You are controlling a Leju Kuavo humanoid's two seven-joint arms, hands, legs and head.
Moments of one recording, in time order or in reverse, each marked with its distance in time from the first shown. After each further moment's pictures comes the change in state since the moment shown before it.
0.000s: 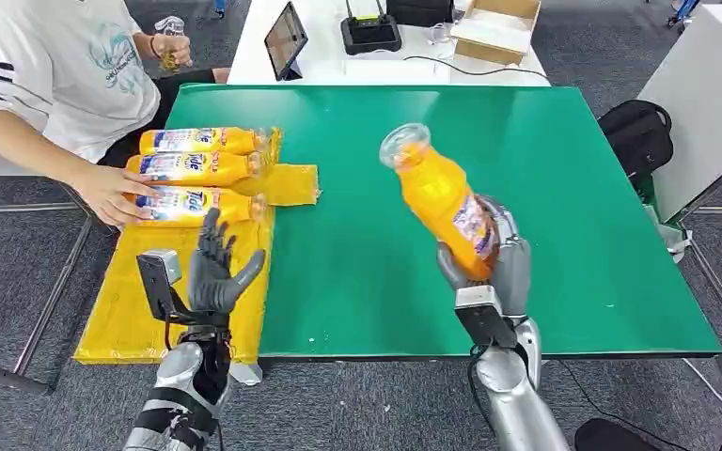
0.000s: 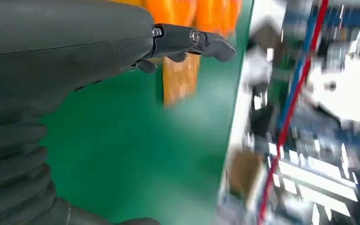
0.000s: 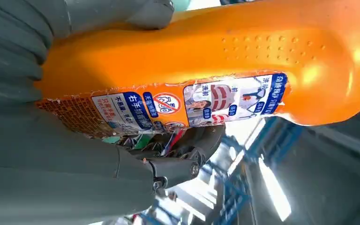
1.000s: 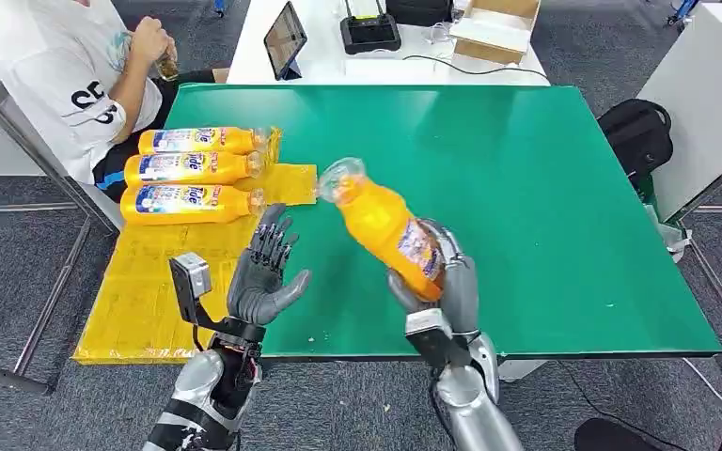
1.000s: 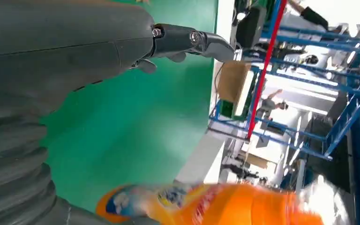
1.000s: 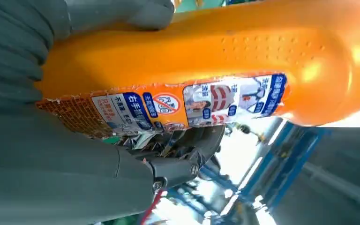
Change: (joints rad) left arm 0.046 0.001 -0.186 -0.107 0.068 -0.155 0.032; right arm 0.014 0.123 0.069 0.137 0.104 0.043 -0.071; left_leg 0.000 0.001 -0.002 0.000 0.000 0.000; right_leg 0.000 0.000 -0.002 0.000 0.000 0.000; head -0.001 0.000
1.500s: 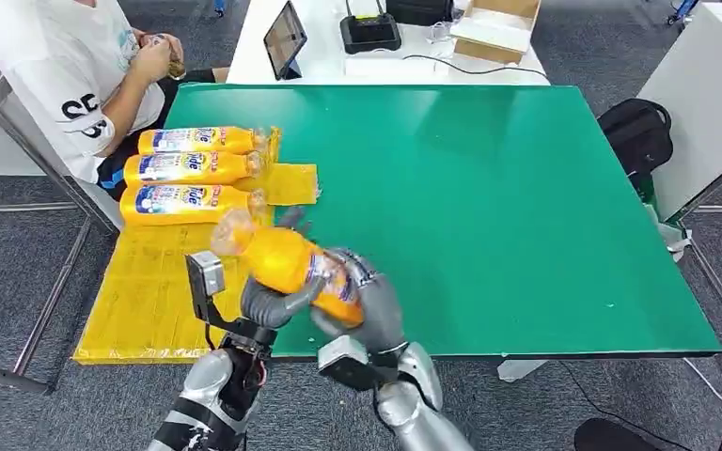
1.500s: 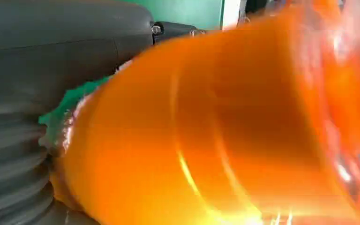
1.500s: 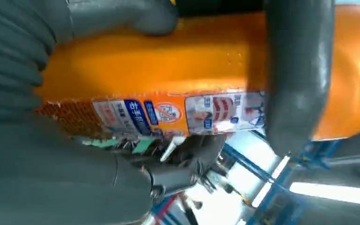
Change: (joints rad) left arm -0.011 -0.003 -0.039 0.019 0.020 -0.029 0.021; right arm -0.049 0.071 0.211 0.206 0.023 -0.024 0.020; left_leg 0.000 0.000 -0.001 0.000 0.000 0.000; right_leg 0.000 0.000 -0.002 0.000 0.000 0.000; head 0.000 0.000
